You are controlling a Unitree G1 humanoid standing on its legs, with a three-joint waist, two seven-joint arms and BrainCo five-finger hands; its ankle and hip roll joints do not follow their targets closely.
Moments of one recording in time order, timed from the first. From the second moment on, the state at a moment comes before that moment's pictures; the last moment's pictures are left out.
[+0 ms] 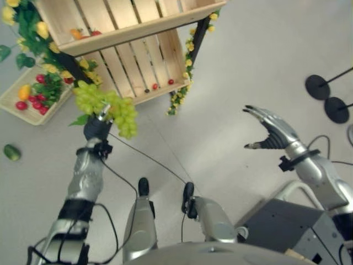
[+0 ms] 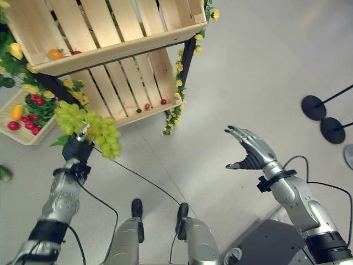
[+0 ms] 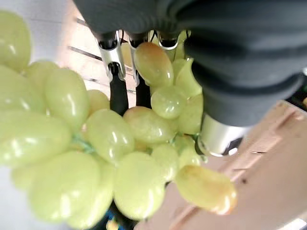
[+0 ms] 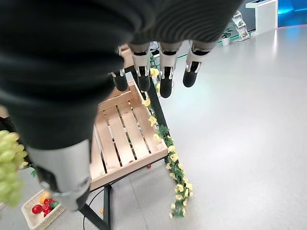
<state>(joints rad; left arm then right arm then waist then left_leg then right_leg) -0.40 0.56 -0.01 0.42 -1.01 -0.25 -0.01 -0.07 -0.80 0.11 -0.04 -0.42 -0.31 -0.01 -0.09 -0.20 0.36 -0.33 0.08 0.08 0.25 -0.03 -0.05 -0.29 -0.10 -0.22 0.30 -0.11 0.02</state>
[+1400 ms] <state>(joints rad) -0.85 0.69 -0.07 0.74 -0.88 -0.28 0.24 -0.17 -0.88 0.29 -0.08 -0.28 -0.37 0.00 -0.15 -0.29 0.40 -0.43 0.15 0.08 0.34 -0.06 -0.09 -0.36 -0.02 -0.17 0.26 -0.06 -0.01</state>
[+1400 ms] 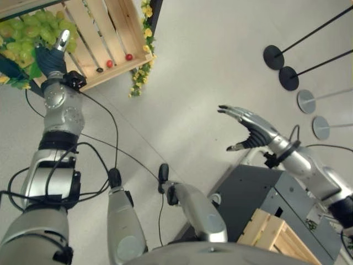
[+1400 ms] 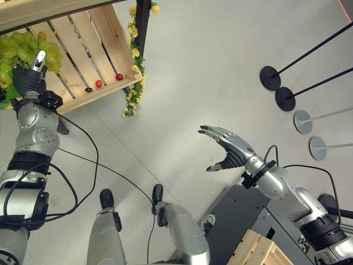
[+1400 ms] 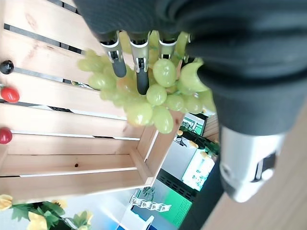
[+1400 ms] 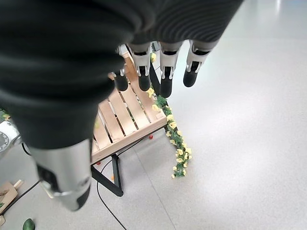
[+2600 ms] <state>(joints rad) -1.10 0.83 -0.30 1.05 -0.36 -0.09 0.12 -0.10 -0.89 0.25 -0.16 -0.23 -0.37 0.09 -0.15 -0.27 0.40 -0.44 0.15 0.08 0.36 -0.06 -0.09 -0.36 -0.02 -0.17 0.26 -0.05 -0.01</state>
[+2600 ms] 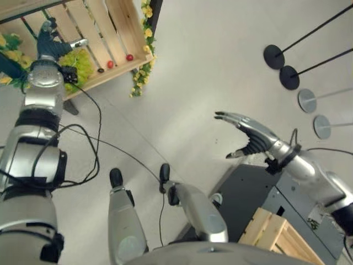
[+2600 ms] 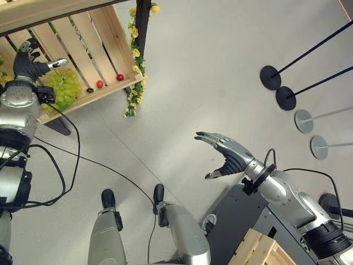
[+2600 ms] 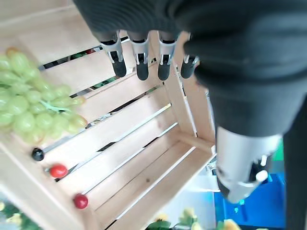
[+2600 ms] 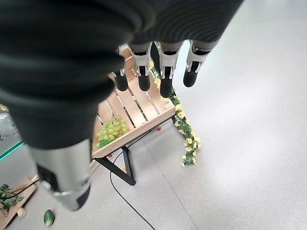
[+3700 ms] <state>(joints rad) -0.07 0.66 0.12 -0.02 -0.45 -0.26 0.08 0.02 -0.80 0.03 -0.07 -0.28 -0.36 0.06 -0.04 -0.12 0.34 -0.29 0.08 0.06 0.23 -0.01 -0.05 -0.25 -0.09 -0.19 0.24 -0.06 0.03</state>
